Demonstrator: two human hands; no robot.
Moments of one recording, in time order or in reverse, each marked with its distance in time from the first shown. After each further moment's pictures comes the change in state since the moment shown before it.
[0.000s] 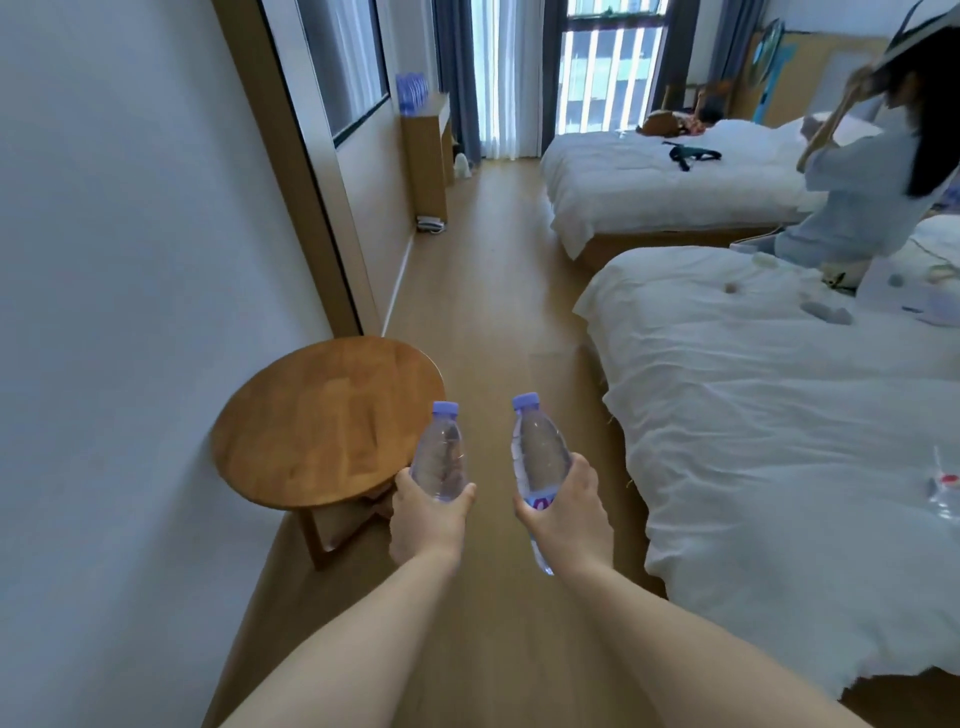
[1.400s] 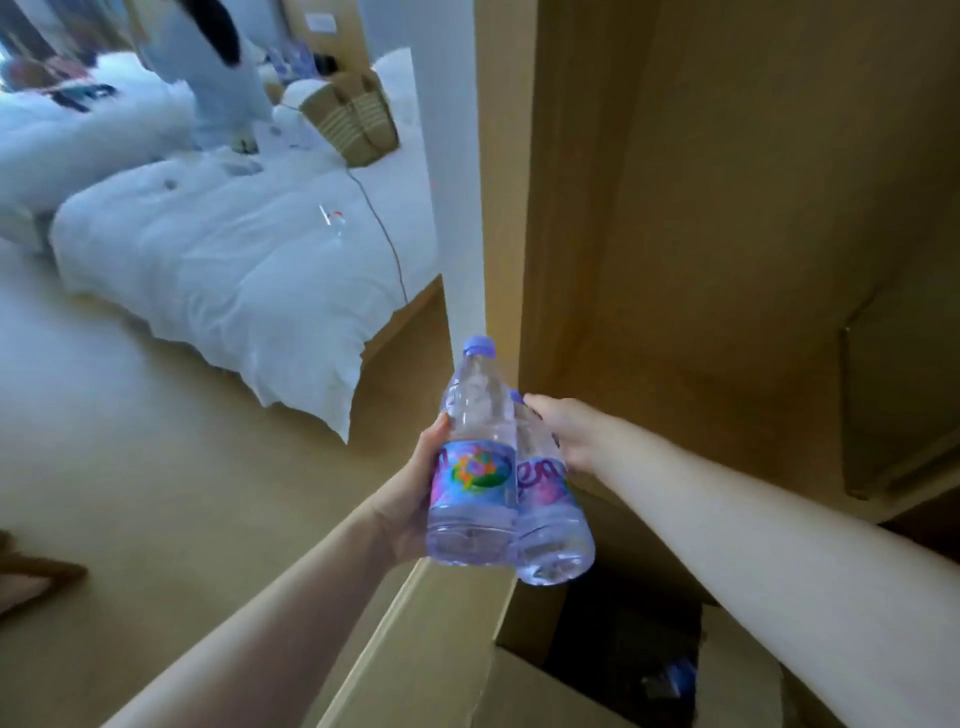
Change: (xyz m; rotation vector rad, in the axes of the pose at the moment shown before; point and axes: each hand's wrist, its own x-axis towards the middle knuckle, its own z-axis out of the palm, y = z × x) left_hand -0.640 -0.214 0.005 -0.090 -2.128 -0.384; right_hand -0.653 0.312 -0.287 1.104 0.338 0.928
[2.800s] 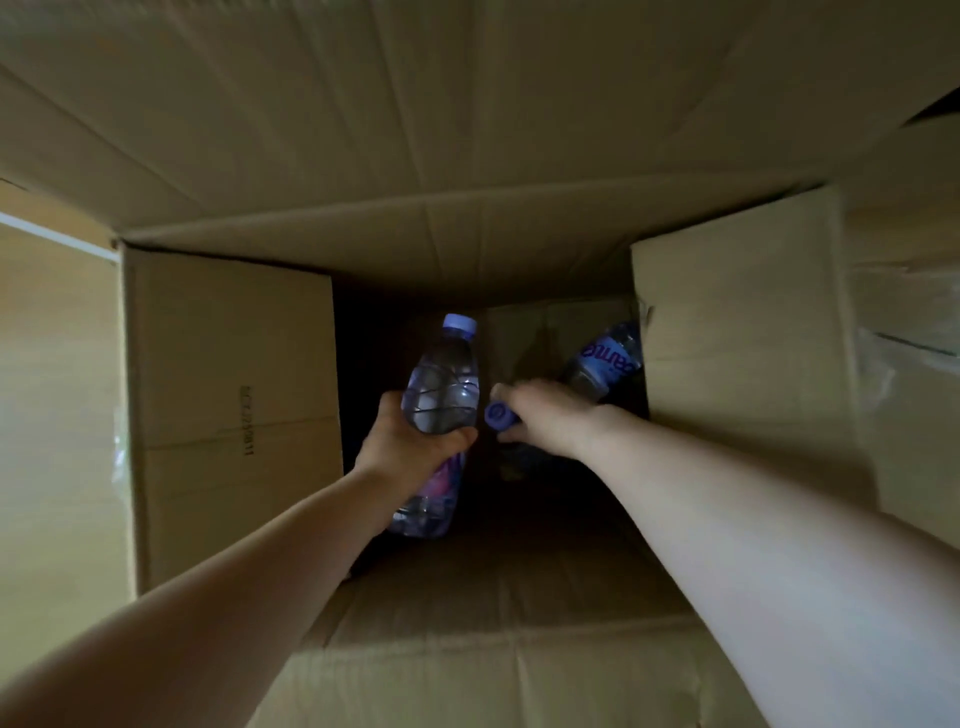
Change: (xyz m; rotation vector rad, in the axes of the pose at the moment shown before) left_hand 0.400 -0.440 -0.280 1.094 0.555 -0.509; right_hand 0.339 0.535 -0.305 -1.027 -0.019 0.089
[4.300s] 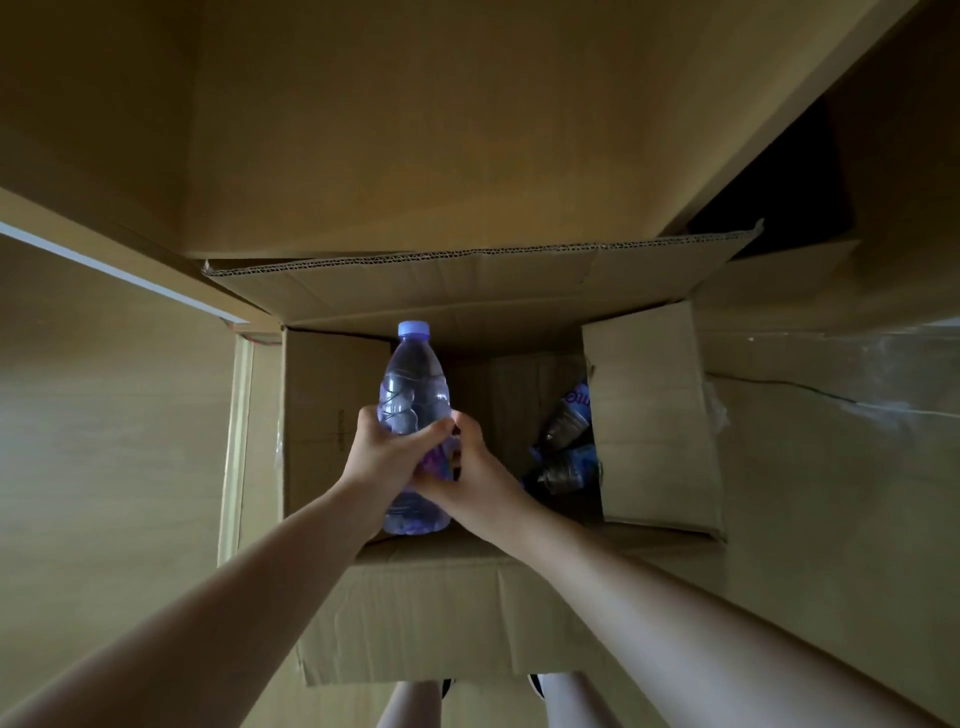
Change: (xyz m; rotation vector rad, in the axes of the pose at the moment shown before) left_hand -0.151 0.085 -0.070 -0.293 0.102 0.051; right_hand -0.157 -0.149 -0.035 1.061 0.221 -0.080
